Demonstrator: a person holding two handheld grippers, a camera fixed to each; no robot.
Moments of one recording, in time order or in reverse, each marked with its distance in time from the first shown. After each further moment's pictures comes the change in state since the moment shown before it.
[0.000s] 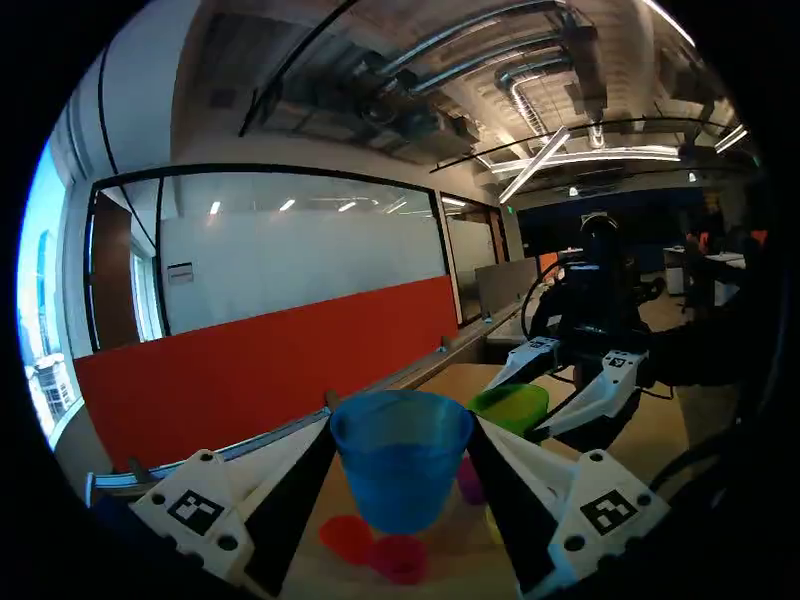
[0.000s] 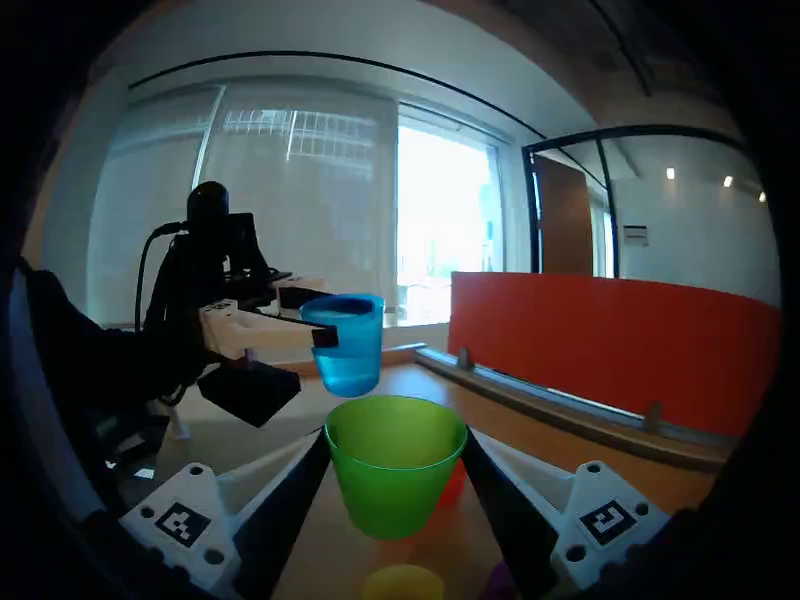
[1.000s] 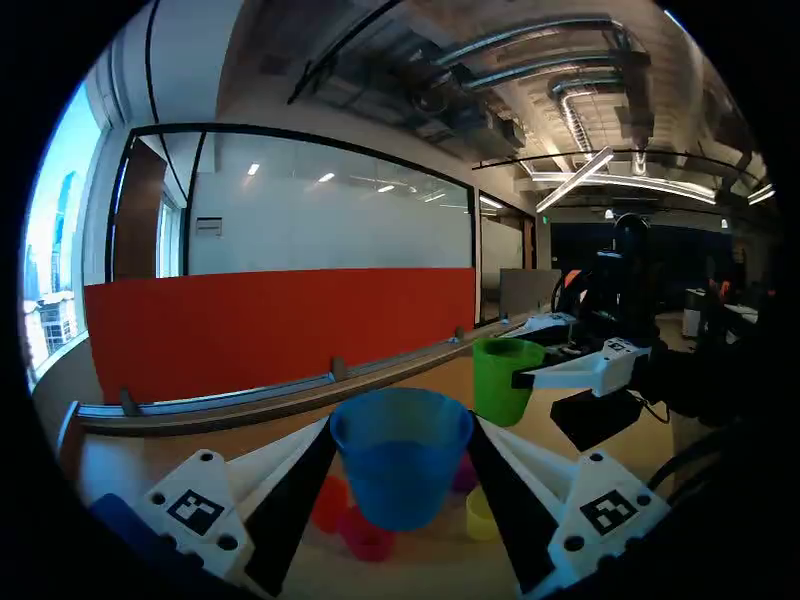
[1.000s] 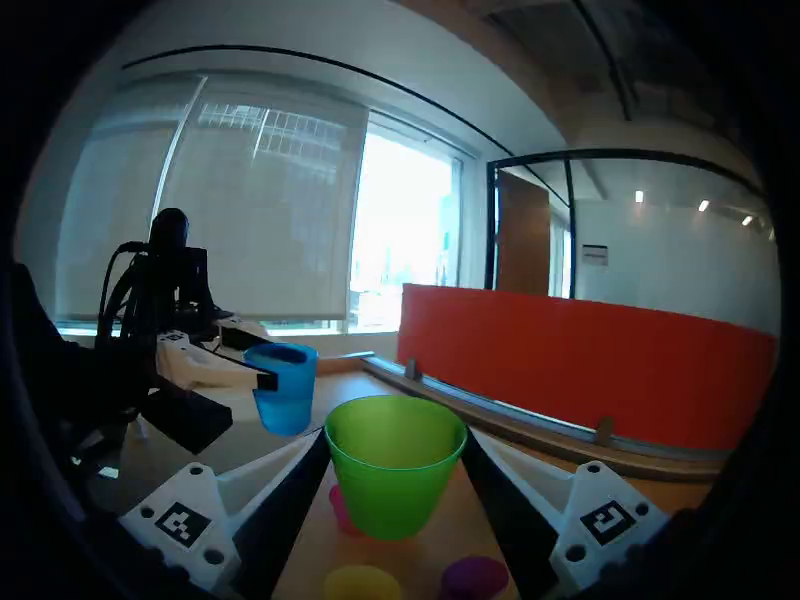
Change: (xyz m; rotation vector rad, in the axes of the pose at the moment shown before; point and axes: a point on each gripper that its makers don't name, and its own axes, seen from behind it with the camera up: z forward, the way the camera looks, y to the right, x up) left arm -0.036 0.003 -0.013 0.087 -0.040 -0.178; right arm 0.016 0.036 -0.018 -0.183 0.023 -0.046
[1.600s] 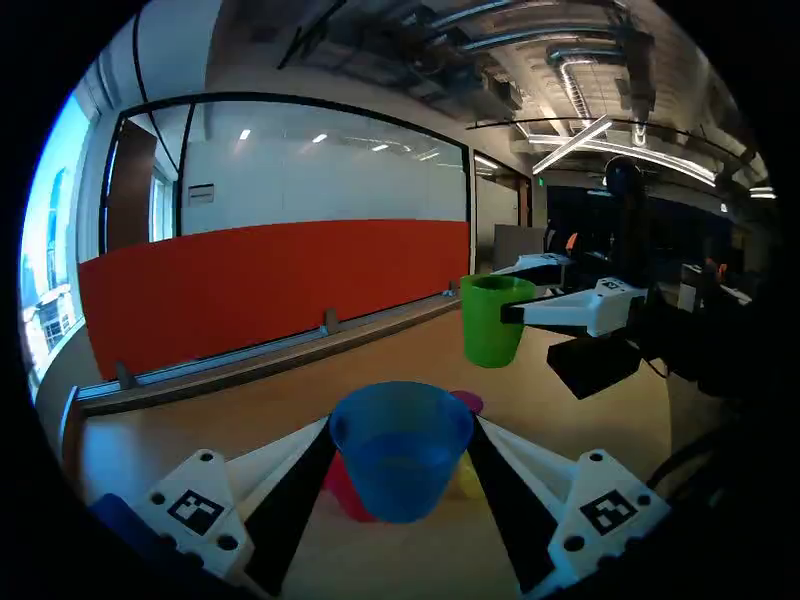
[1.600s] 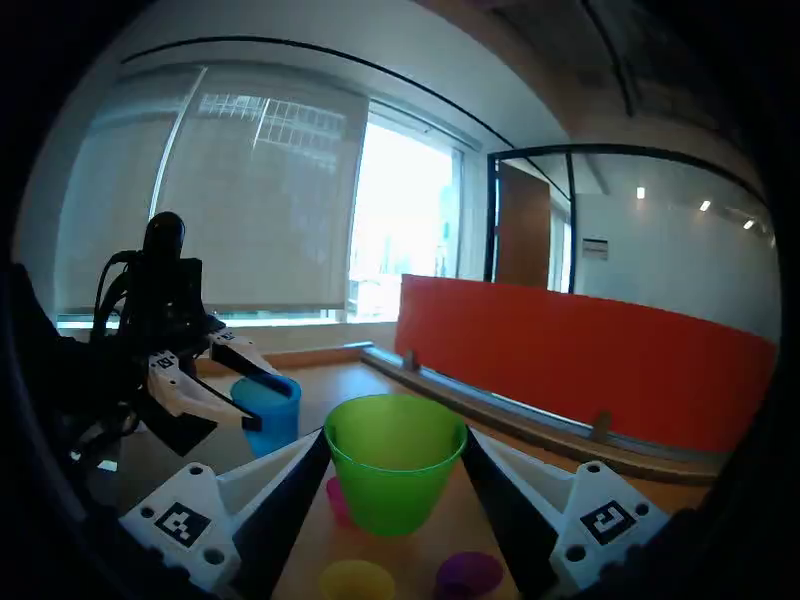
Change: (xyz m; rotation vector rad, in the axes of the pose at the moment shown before) left arm -0.051 0.006 -0.008 -0.017 -0.146 0.010; right arm -0.003 0.005 0.000 -0.008 -0.032 -0.015
